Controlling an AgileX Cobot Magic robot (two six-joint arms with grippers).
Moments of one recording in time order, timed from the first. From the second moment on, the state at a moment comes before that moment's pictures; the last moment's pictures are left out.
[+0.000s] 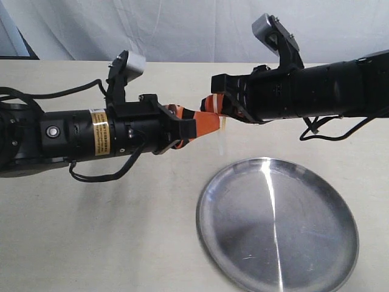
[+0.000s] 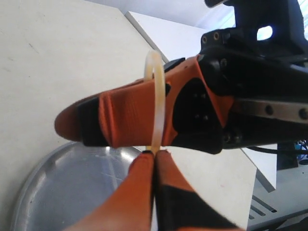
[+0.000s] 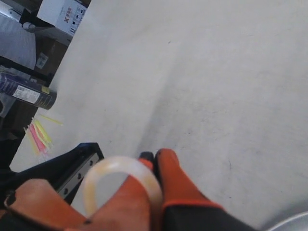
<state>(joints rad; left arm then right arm) -0.61 1.63 -0.69 0.87 -0.80 -1.28 0.26 1.59 -0.86 1.61 0.65 -1.18</state>
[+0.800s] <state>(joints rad) -0.61 1.62 -0.69 0.86 -0.82 -1.28 0.24 1.60 -0.86 1.67 0.72 -1.19</state>
